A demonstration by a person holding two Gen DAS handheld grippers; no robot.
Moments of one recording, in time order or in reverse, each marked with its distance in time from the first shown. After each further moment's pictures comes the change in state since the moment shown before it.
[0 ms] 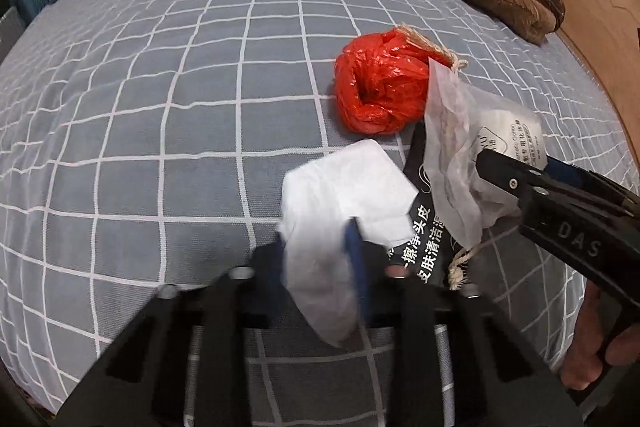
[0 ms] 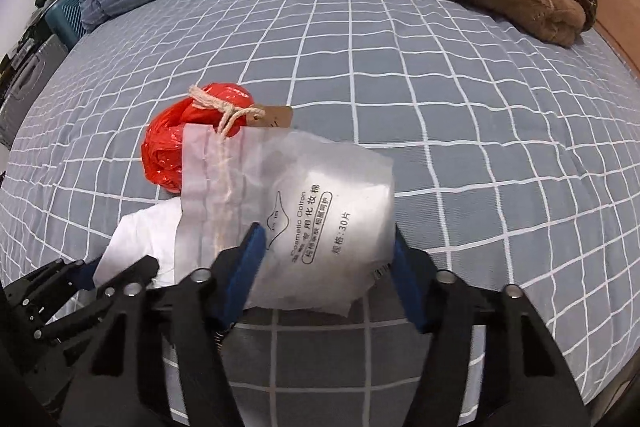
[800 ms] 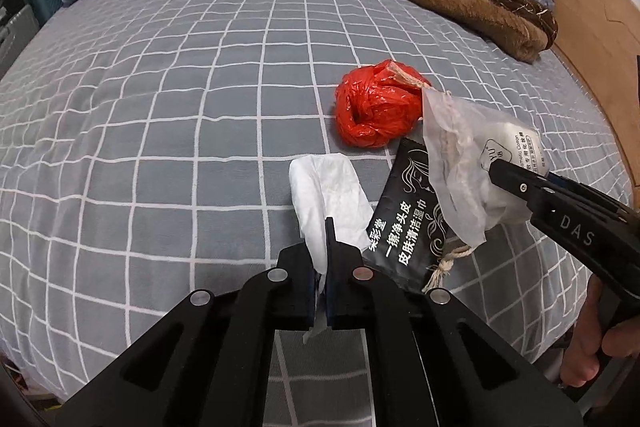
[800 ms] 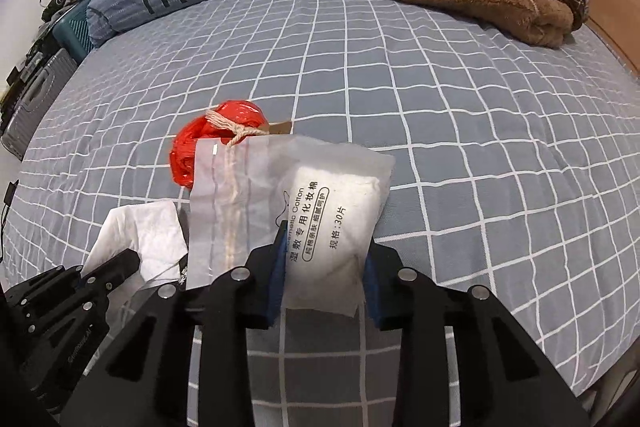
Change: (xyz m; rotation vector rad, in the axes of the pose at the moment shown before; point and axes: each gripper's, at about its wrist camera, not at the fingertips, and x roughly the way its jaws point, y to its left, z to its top) left arm -0.046 0.005 -0.012 -0.025 -0.064 0.002; right arm -0.039 -0.007 -0.007 0.027 -0.043 0.030
